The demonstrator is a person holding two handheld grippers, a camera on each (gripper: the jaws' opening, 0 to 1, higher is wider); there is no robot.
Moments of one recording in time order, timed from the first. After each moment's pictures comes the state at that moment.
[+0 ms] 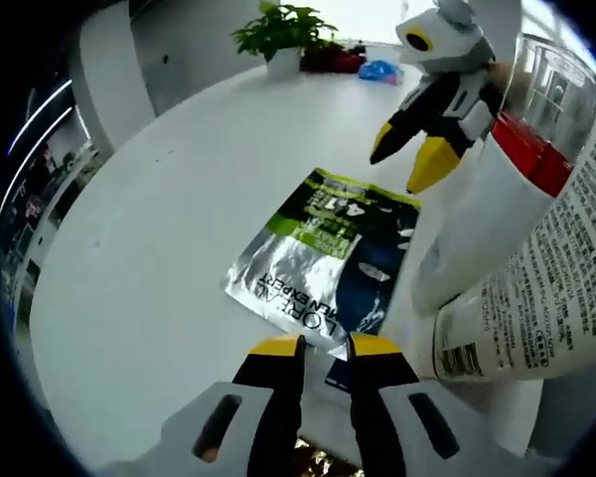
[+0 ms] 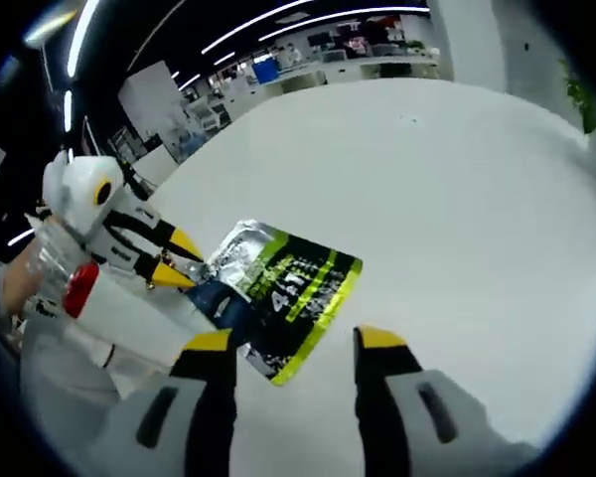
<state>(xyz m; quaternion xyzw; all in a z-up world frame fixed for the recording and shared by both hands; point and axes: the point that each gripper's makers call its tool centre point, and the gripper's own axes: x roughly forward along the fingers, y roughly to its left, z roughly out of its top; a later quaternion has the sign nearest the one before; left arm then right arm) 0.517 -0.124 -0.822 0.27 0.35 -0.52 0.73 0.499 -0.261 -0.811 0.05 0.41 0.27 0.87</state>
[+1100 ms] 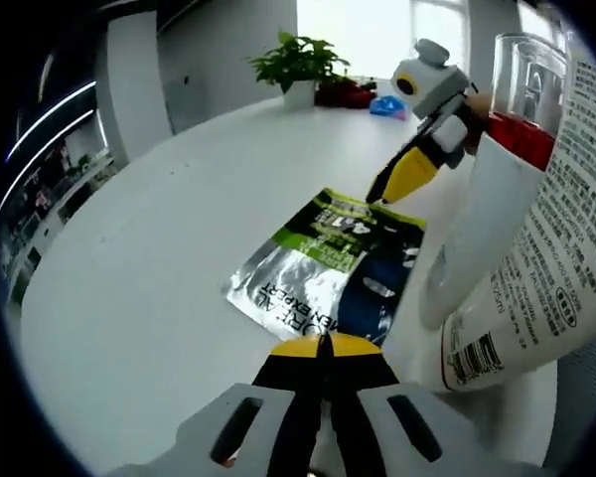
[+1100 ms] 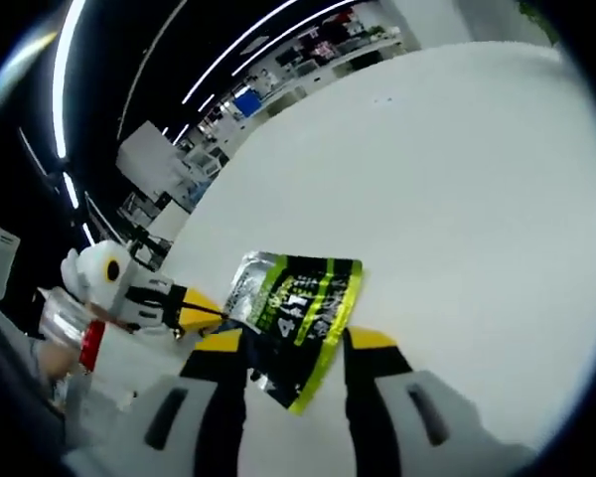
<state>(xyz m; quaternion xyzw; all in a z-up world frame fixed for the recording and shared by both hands) 0.523 -0.129 -0.824 0.19 0.29 -0.52 0.78 0.516 -0.257 -0.812 0.27 0.39 0.26 0.84</state>
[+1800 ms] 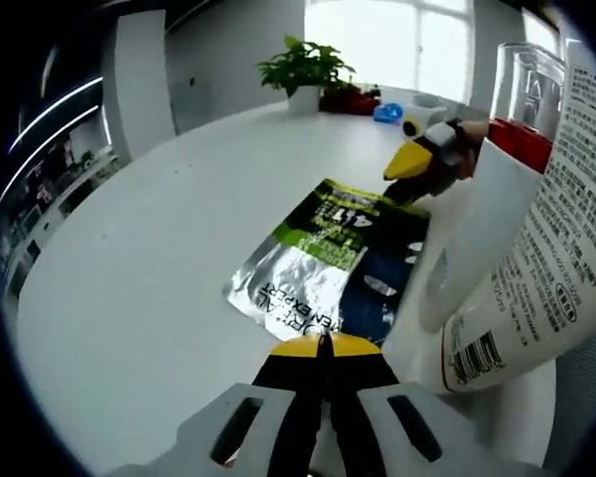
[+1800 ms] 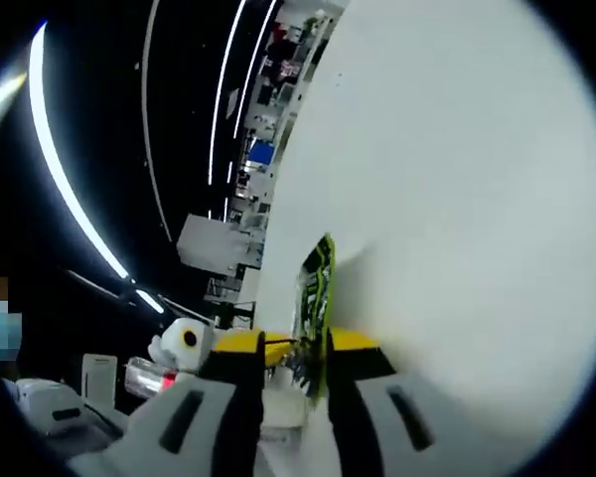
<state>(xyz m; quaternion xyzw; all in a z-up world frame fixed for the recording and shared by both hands) 0.519 -0.132 -0.824 0.19 0.29 -0.53 0.77 0.502 -0.233 -0.798 0.48 0.35 0.30 0.75</state>
